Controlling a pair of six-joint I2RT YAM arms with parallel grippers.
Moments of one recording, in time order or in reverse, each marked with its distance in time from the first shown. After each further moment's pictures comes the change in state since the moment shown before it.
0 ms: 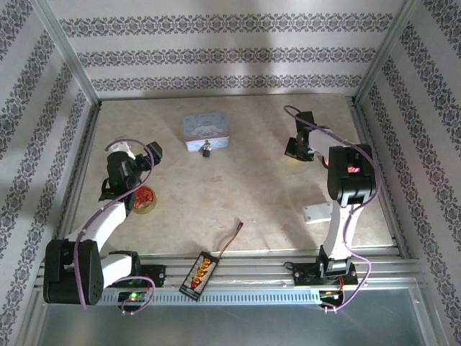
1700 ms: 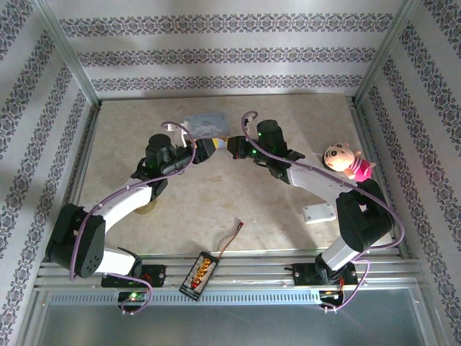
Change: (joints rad) left arm -0.404 0.242 0.272 0.114 0.382 -0.147; right arm 0.466 -0.437 -0.338 0.716 -0.354 0.081
